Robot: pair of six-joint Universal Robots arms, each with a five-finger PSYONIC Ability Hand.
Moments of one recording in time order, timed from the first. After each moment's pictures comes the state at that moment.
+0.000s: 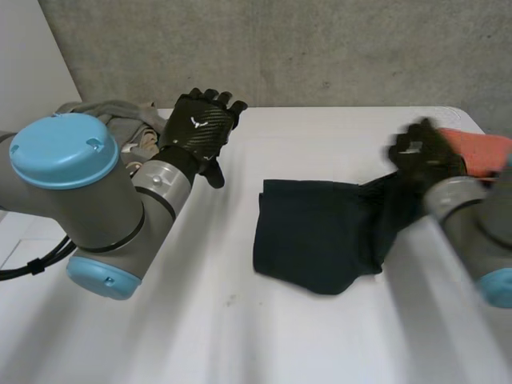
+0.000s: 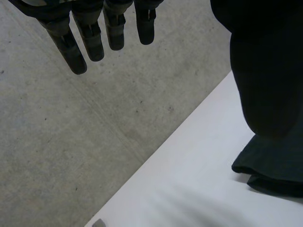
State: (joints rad) left arm 4.14 -2.01 -1.38 3.43 -1.53 3.52; right arm 1.87 -1.21 1.59 -0.28 1.42 2.12; left_hand 0.18 0.20 0.21 0.20 0.04; right_hand 1.11 1.16 1.19 1.20 0.99
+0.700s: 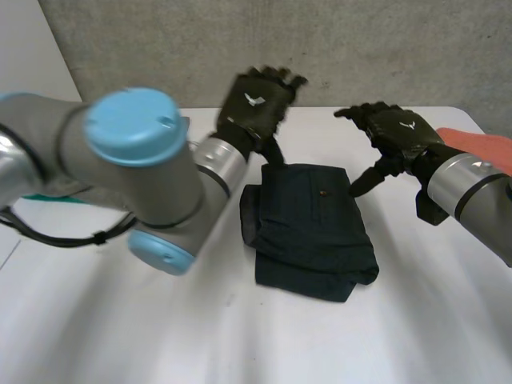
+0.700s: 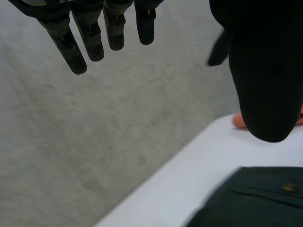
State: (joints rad) left arm 4.00 -2.21 -1.01 3.33 -1.53 3.34; right arm 1.81 -1.28 1.48 -0.06 1.16 3.13; left_hand 0.18 0.20 0.21 0.20 0.04; right_hand 0.22 0.21 0.21 0.20 0.04
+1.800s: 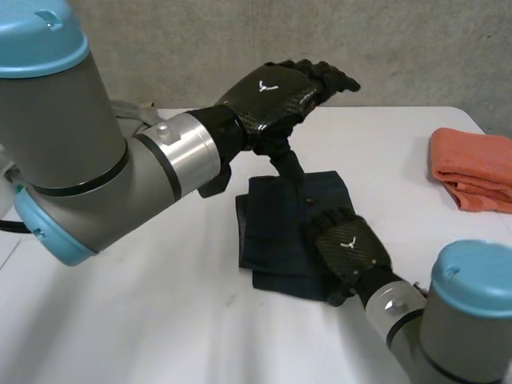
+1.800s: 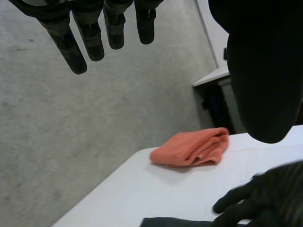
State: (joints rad) left arm 4.08 -1.98 -1.05 3.04 -1.08 3.21; right arm 2.11 -1.23 1.94 -0.41 1.48 2.76; left_hand 0.19 0.20 0.21 0.20 0.04; right_hand 0.19 0.19 0.21 0.20 0.04
